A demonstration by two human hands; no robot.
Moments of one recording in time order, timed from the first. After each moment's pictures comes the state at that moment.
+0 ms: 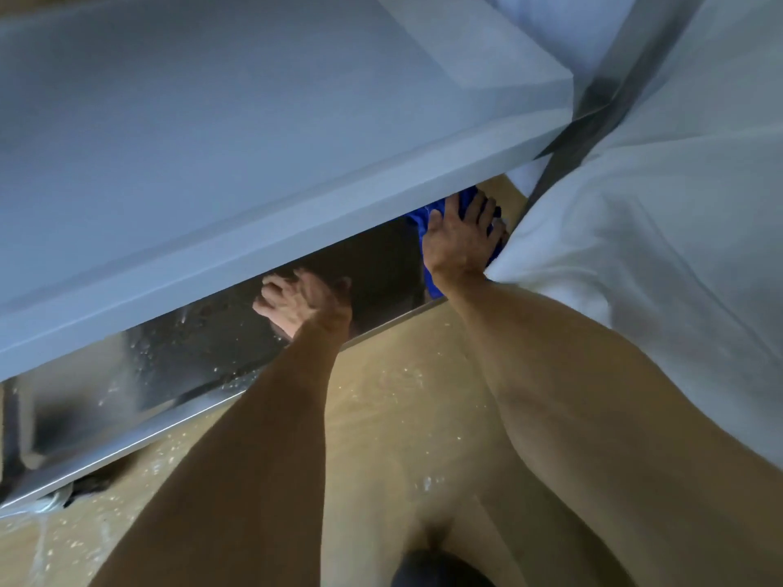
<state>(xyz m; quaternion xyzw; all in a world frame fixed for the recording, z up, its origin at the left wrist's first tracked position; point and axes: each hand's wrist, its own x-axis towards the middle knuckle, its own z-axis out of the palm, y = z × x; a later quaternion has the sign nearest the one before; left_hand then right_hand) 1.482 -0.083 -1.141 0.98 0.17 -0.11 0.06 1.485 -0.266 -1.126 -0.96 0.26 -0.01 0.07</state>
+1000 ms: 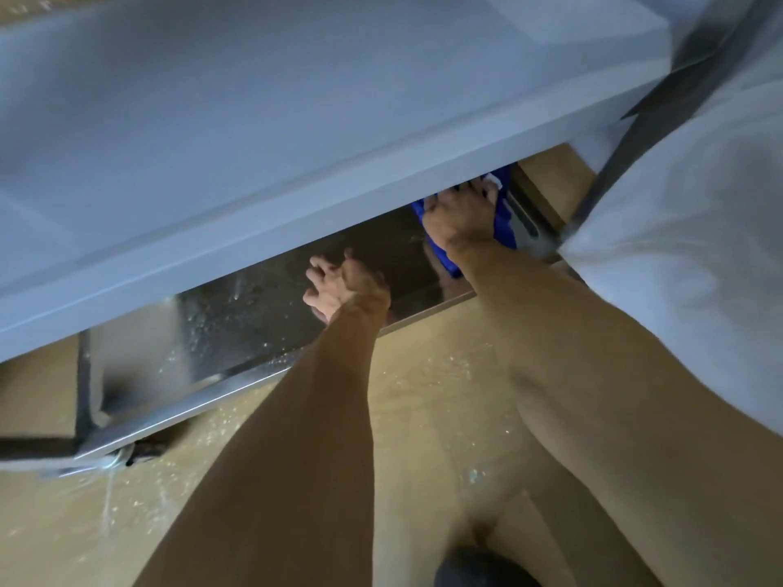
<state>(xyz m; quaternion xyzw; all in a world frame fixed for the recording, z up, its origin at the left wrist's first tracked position) 1.479 -0.066 -1.135 0.97 0.15 -0.14 0.10 1.532 -0.221 -1.149 -0.98 0.16 -0.04 0.11</state>
